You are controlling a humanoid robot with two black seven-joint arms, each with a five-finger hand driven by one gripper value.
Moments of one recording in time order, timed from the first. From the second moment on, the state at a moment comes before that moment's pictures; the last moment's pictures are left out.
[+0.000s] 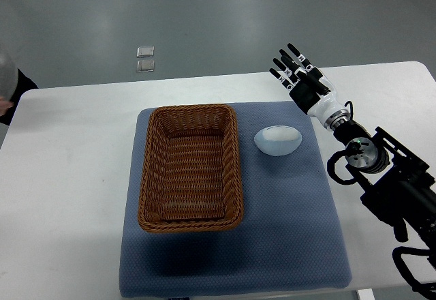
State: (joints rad) left arm 0.00 0.00 -0.10 -0.17 0.06 -0.06 0.06; right arm 0.62 -0.04 1.10 0.65 -0.23 0.38 0.19
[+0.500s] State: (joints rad) left arm 0.00 0.00 -0.11 -0.17 0.06 -0.06 0.06; right arm 0.65 -0.07 1.08 0.66 -0.24 0.38 0.18
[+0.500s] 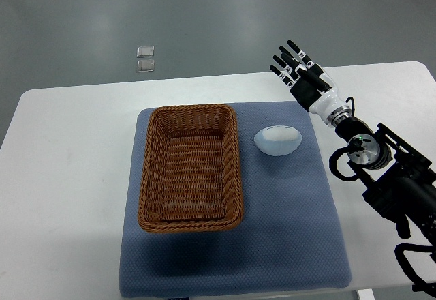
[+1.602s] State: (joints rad) left arm 0.00 0.00 -0.11 -0.17 0.06 -0.06 0.06; right arm 1.63 -0.42 -0.38 1.06 -0.67 0.43 -0.18
